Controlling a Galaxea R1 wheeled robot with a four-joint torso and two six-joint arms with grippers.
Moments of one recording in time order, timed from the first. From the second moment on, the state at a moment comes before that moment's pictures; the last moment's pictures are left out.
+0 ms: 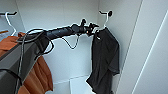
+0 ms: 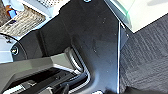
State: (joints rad) left arm -0.27 2.95 -2.12 -0.68 0.23 -0.59; right arm -1.57 3.09 -2.79 0.14 0.10 0.04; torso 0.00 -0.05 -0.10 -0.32
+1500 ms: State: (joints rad) left arm -0.28 3.02 -2.18 -0.70 0.12 -0.73; right arm -1.57 3.10 -2.78 0.14 0.10 0.04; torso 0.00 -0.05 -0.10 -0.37
